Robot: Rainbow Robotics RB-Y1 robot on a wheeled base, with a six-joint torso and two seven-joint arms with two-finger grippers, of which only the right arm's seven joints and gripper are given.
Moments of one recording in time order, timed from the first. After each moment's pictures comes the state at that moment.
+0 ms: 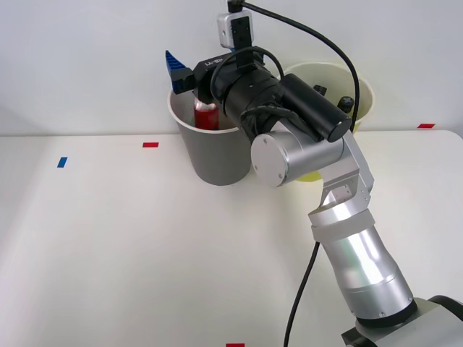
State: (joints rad) arm -0.59 0.02 0.24 -1.66 -0.36 0.43 1.74
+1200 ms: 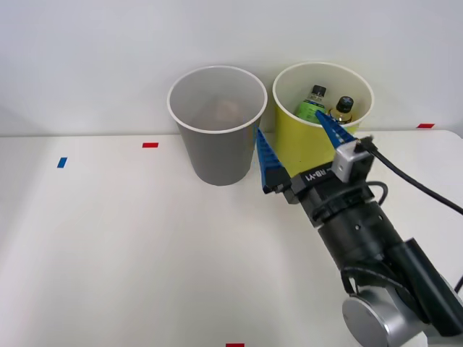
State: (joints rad) arm 0.15 -0.30 0.36 -2.12 -0.37 -0.07 1.75
